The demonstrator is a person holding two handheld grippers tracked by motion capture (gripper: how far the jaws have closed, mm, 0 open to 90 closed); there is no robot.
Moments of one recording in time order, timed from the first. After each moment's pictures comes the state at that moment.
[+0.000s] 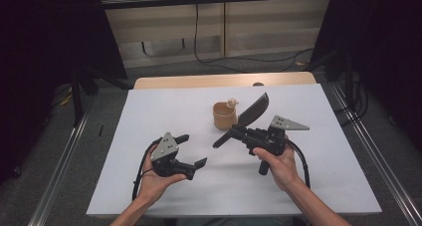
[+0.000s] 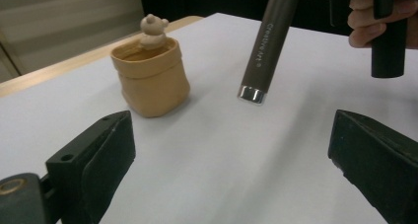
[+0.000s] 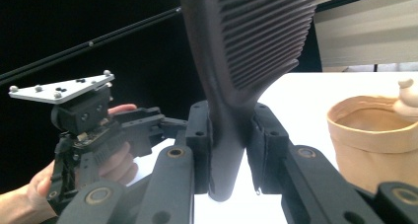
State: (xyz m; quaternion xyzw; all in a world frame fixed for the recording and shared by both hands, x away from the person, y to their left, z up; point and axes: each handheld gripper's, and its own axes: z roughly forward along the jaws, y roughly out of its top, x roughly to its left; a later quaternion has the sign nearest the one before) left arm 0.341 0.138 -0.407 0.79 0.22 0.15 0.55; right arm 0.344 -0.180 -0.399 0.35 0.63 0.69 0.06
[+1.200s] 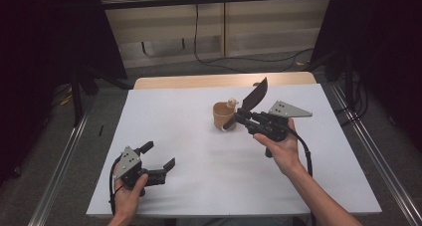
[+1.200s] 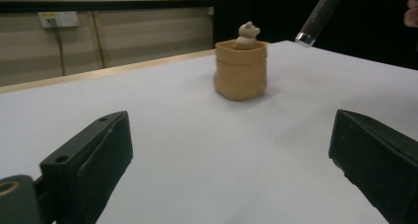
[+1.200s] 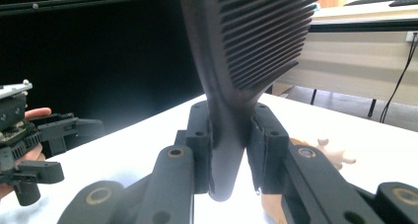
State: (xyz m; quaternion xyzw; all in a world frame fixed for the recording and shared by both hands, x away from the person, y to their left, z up) left arm 0.316 0.219 -0.433 0.71 0.32 0.23 0.58; right arm 0.365 -0.185 -0.368 0.33 0.67 0.64 0.18
